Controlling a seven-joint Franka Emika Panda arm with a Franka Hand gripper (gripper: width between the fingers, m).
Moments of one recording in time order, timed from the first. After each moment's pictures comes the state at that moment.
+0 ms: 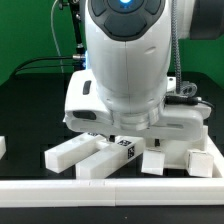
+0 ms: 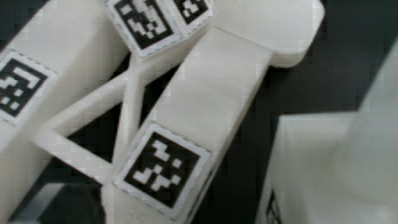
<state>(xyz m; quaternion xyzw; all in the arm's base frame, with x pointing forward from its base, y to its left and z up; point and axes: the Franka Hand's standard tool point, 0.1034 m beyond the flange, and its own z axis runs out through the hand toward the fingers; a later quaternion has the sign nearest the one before) 0.569 0.018 0.036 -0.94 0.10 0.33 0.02</state>
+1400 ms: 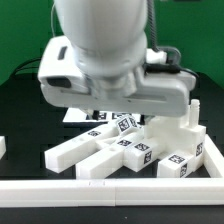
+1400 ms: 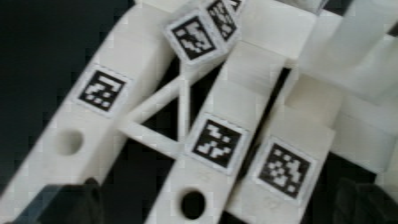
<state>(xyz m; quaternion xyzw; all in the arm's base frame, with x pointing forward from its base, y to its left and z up) 0.582 -0.016 0.085 -0.94 0.12 0.32 0.03</state>
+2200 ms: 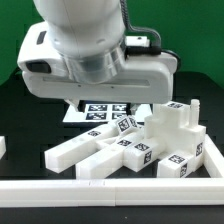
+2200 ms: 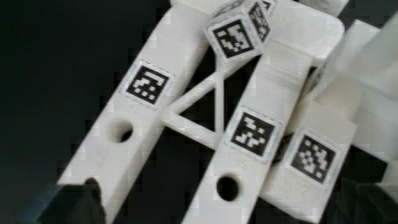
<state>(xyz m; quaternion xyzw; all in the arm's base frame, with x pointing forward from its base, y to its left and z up) 0.560 -0.034 0.096 -0.95 0.07 0.29 0.05</state>
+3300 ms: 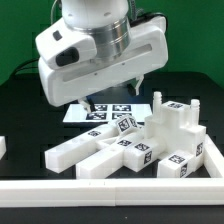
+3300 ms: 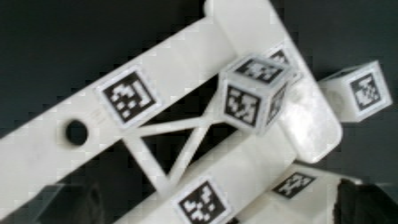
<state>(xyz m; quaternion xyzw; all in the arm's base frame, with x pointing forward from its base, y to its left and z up) 0.527 -0.020 0.095 -0.97 -0.16 0.18 0.10</state>
